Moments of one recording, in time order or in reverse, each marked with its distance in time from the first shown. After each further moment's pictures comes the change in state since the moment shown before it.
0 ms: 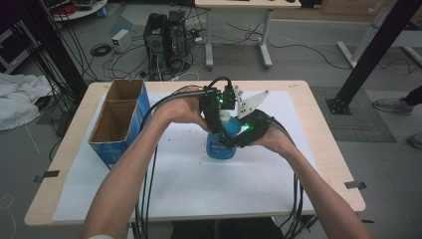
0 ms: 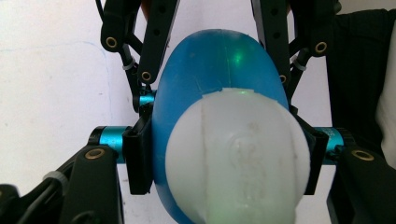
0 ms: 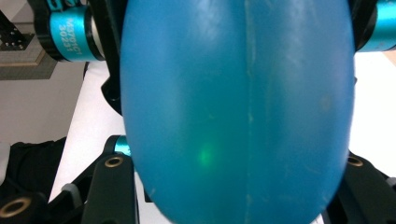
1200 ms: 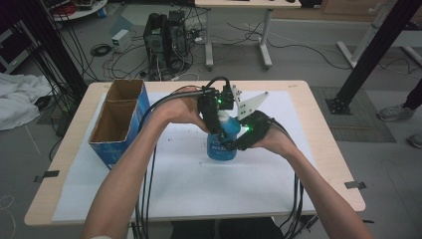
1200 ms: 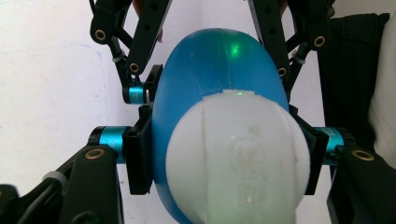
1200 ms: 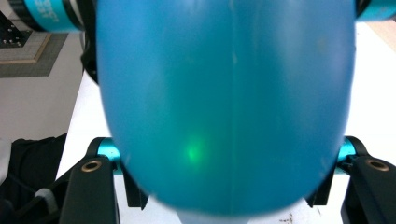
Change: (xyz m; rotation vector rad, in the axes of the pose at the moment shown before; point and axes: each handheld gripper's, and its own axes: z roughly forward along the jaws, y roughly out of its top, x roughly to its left) left arm -0.004 -0.004 -0.002 -0.025 -0.010 -0.015; right arm 0.006 -0.001 0.001 0.019 0.016 0.061
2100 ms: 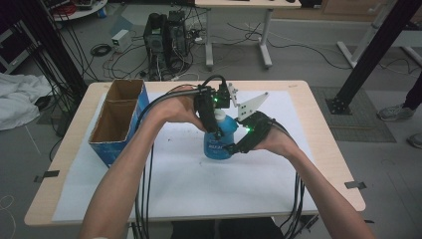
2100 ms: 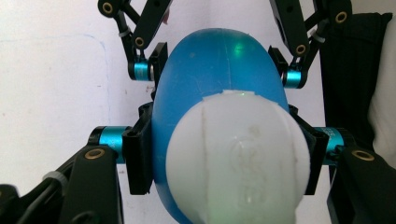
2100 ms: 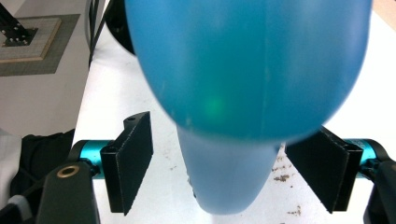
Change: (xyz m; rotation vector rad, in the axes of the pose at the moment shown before) left arm 0.001 -0.007 -0.007 0.004 0.008 -0.030; right arm -0.004 -0.004 -0.002 0.041 -0.023 -0.042
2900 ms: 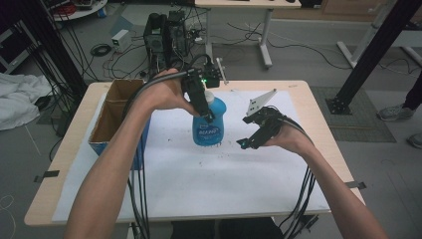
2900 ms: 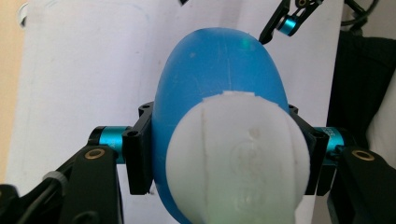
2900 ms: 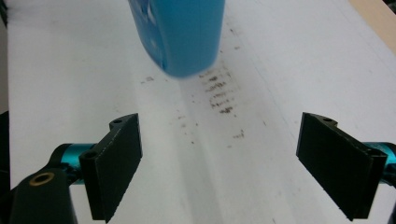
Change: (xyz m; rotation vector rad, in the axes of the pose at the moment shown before) left arm 0.009 -0.012 -0.053 0.019 0.097 -0.220; right arm -0.002 -0.008 -0.029 0.189 -0.206 0.167
